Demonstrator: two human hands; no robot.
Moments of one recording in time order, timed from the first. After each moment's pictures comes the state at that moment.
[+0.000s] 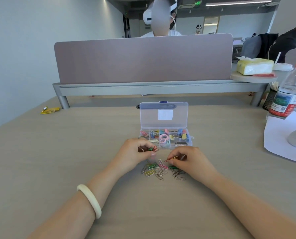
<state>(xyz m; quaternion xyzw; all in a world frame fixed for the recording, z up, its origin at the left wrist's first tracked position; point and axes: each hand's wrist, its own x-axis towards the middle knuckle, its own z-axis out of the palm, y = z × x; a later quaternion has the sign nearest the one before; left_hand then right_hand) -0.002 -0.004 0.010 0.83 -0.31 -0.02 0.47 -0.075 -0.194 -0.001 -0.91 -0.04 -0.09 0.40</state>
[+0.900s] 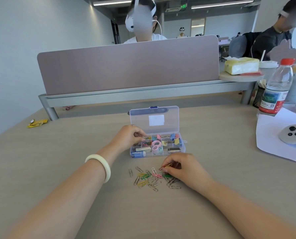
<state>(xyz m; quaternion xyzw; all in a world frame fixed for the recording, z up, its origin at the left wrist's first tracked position) 0.091 -0.037 0.028 0.90 -0.32 0.02 0.29 -0.073 -0.197 -0.003 -0.90 -0.05 -0.10 0.42</state>
